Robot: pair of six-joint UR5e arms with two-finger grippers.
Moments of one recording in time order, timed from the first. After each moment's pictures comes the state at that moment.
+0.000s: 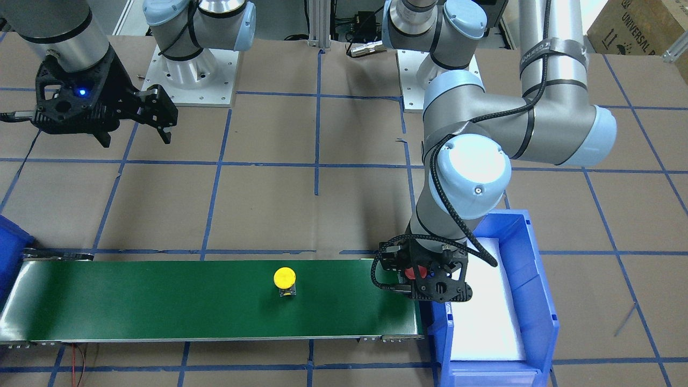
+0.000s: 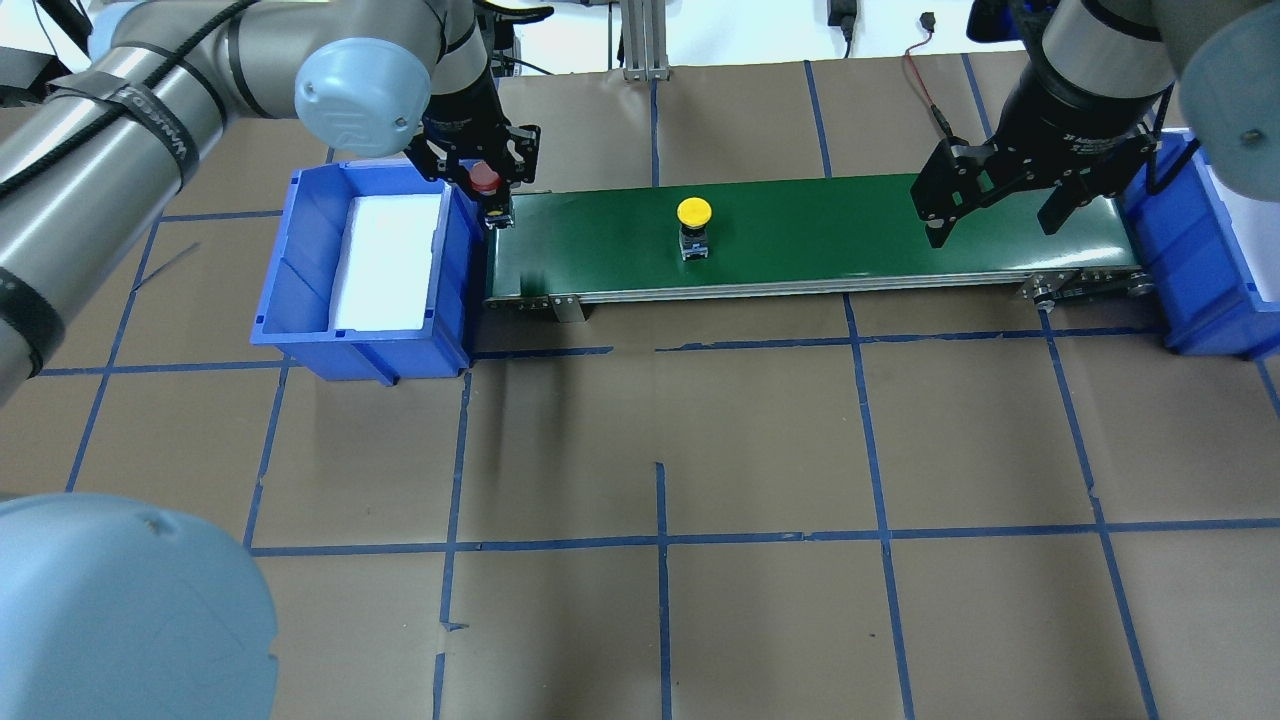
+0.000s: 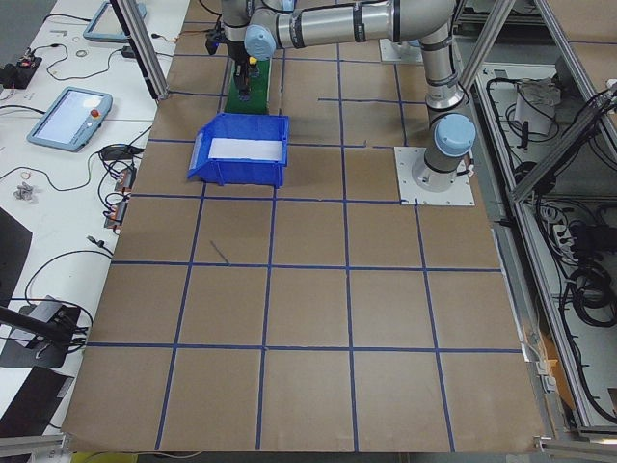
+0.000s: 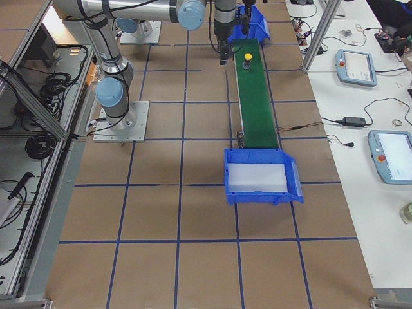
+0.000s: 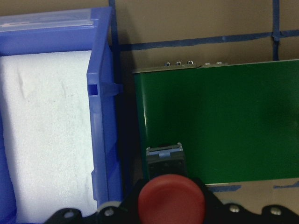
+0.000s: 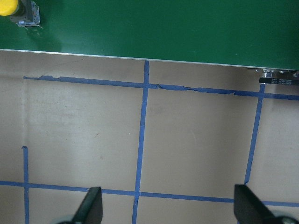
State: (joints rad) left arm -1.69 -2.06 -1.34 -1.32 1.60 -0.06; right arm 1.50 -1.59 1.61 -1.59 -1.56 -0.17
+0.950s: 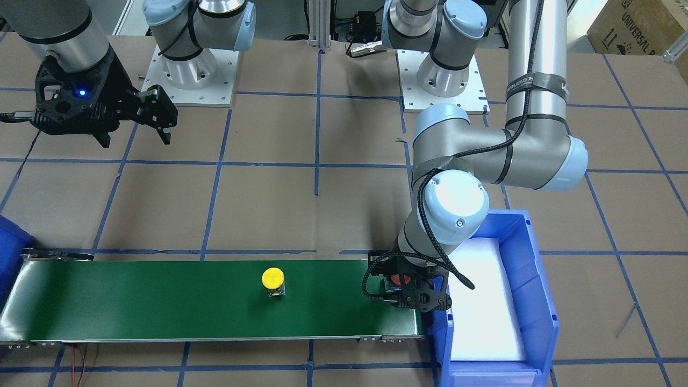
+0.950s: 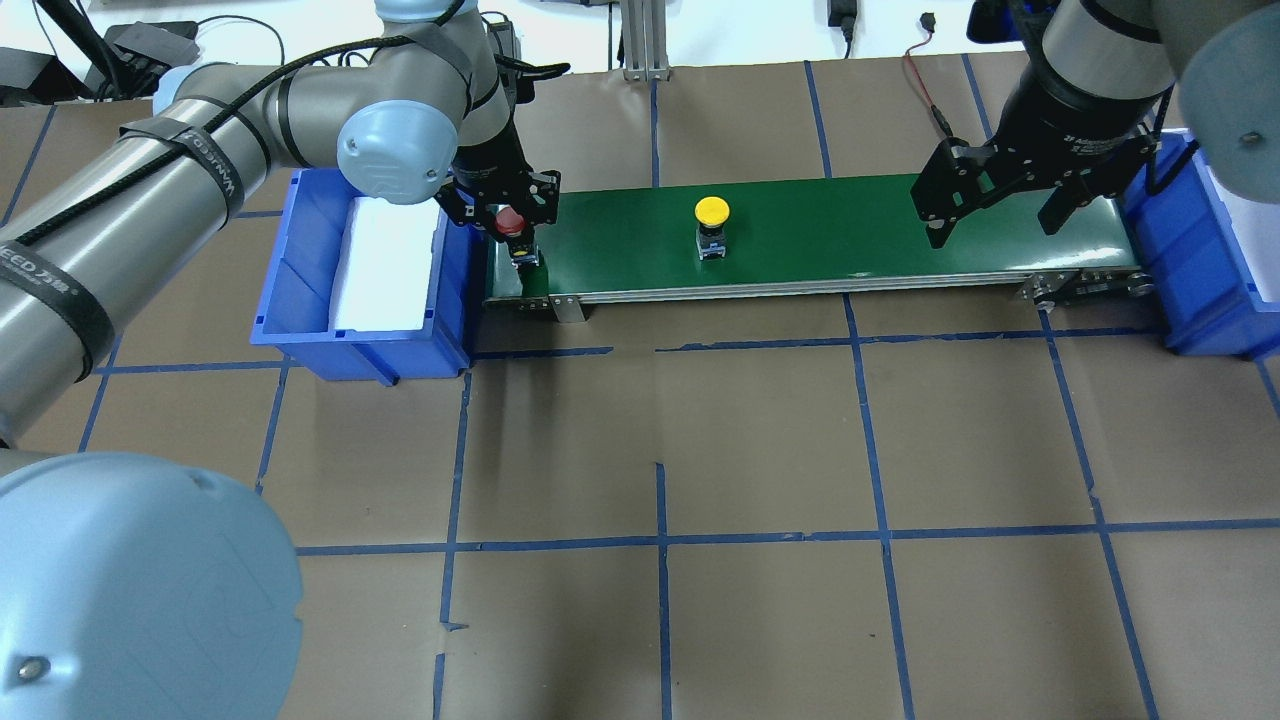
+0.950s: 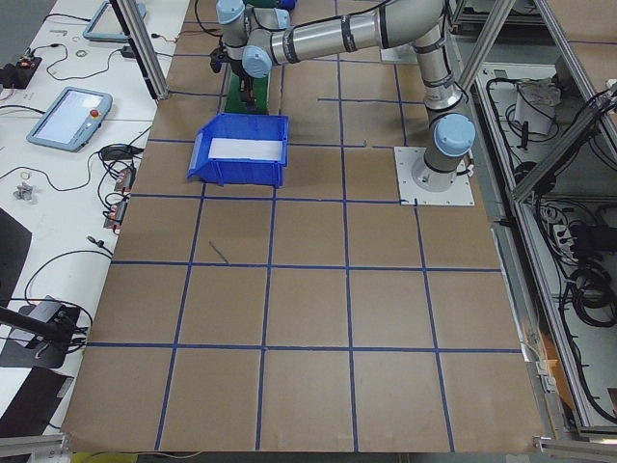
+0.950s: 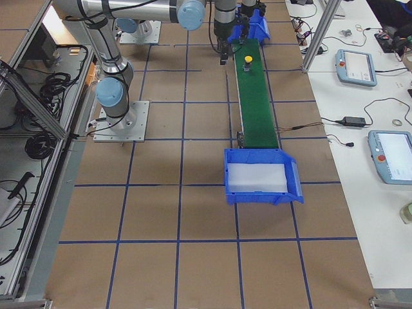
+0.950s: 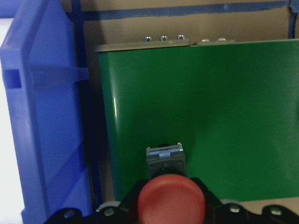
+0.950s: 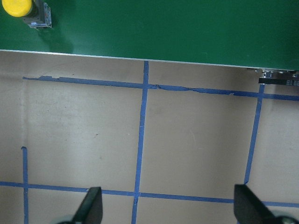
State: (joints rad) left arm -1.69 -2.10 -1.41 -1.24 1.55 -0.07; right arm 1.50 -1.59 1.61 -1.60 -1.57 -0.17
